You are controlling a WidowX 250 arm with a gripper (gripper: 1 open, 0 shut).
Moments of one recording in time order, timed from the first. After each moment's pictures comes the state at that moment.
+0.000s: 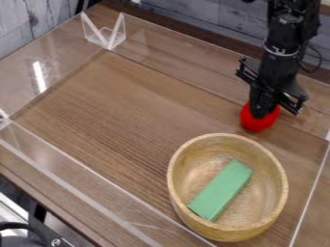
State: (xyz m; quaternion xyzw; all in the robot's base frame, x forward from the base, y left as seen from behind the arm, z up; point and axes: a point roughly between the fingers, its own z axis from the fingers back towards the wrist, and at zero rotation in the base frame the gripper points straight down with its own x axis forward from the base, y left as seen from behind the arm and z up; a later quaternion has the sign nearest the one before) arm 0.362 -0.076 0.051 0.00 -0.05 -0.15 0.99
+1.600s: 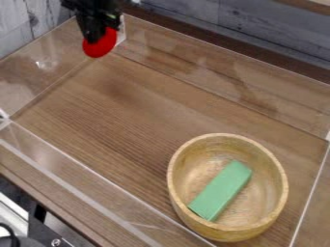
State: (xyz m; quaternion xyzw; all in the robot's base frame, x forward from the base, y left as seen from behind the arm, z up) arm 0.306 0.194 0.100 0.08 -0.10 0.04 0.99
